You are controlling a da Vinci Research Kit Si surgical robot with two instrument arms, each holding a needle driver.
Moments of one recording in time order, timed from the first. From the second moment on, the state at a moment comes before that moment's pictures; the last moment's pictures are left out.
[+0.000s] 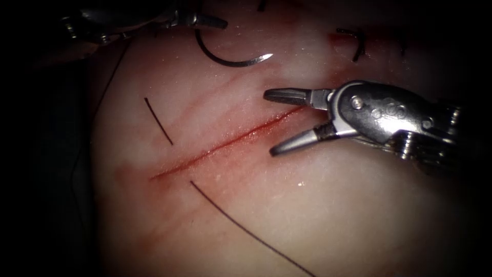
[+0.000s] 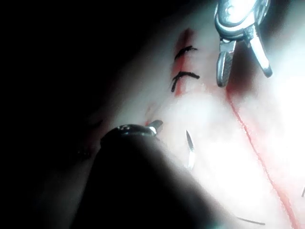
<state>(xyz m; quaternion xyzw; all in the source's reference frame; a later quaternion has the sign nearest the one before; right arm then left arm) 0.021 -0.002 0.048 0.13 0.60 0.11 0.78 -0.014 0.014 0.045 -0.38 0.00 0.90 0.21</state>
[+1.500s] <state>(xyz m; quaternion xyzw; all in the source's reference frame) 0.017 -0.002 0.051 0.11 0.60 0.10 0.79 -0.026 -0.015 0.045 -0.31 0.22 0.92 -0.11</state>
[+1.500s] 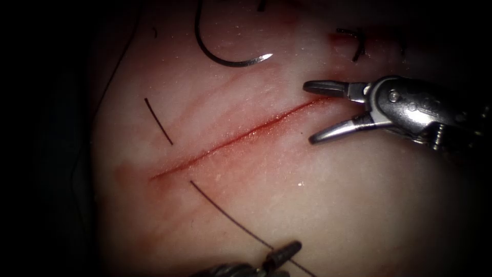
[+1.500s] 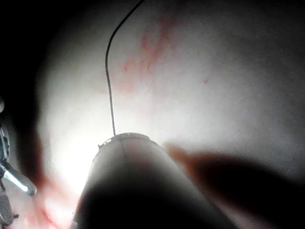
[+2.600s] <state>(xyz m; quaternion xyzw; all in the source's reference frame) 0.030 -0.008 0.051 0.16 0.67 -0.11 0.71 -0.016 -0.010 0.040 -0.44 0.19 0.84 -0.24</state>
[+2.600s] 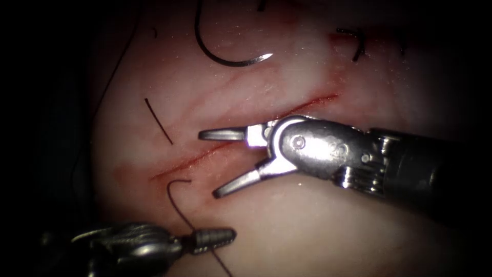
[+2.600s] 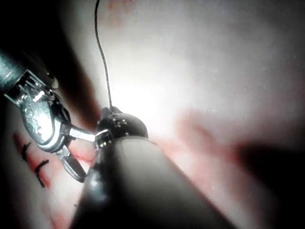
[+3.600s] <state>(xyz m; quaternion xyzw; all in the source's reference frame) 0.037 -0.008 0.053 0.18 0.68 -0.18 0.69 -0.016 -0.011 0.040 -0.43 0.18 0.85 -0.25</state>
